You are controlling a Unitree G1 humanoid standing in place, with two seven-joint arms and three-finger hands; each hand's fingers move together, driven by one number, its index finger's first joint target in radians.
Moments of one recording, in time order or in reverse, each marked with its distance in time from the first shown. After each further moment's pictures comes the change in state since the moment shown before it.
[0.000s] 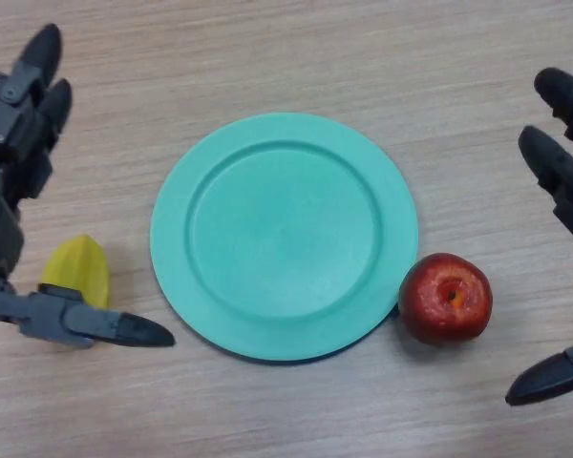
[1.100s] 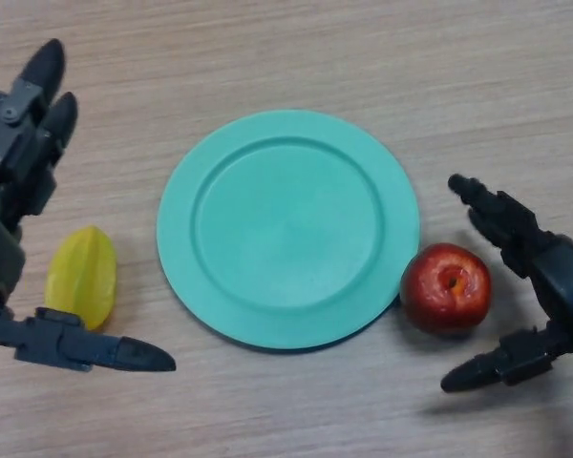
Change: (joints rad) left arm 0.066 -0.031 0.040 -0.054 -0.039 -0.028 -0.021; right arm -0.095 -0.004 0.229 0.816 -0.539 -0.656 -0.044
